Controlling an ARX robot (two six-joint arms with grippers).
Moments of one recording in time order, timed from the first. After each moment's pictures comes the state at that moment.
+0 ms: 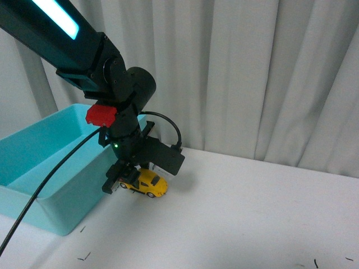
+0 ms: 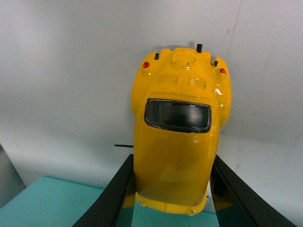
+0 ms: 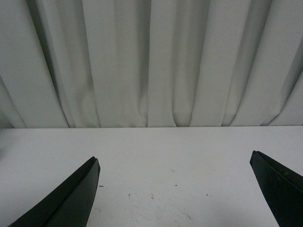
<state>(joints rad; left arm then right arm) -0.01 2.24 1.51 -0.50 -0.05 1.63 0.00 0.00 0.01 0.00 0.00 -0.01</state>
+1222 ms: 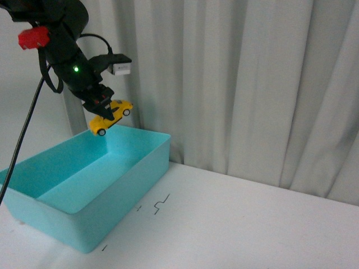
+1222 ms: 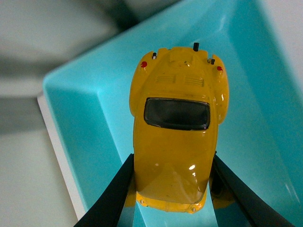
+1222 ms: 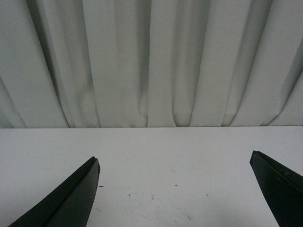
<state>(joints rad) 0.36 2.07 1.80 -0.74 0.13 0.77 0.00 0.00 0.01 0.00 0.00 -0.01</state>
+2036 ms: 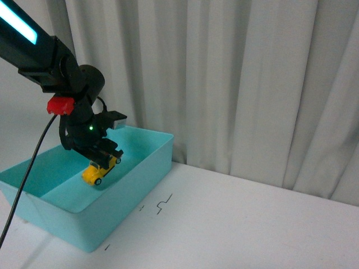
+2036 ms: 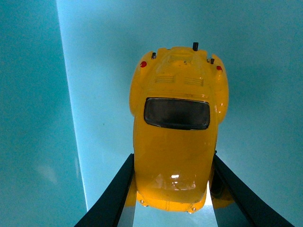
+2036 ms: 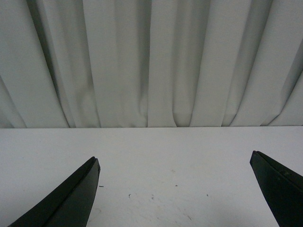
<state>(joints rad) 0.36 2.22 1.63 -0.55 -0.07 0.47 0.00 0.00 0.01 0.00 0.00 -0.01</state>
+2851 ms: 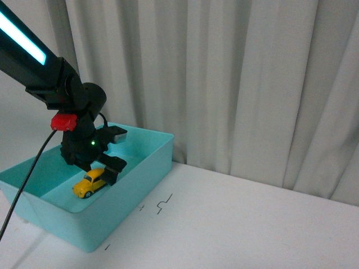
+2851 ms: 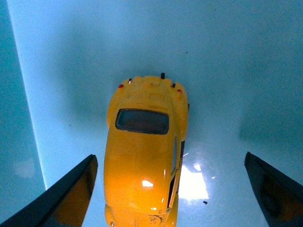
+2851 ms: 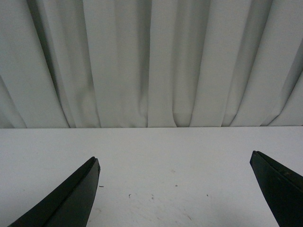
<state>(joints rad) 0.36 2.29 1.63 -0.53 -0.04 0.44 0.00 0.00 0.01 0.00 0.00 -0.01</state>
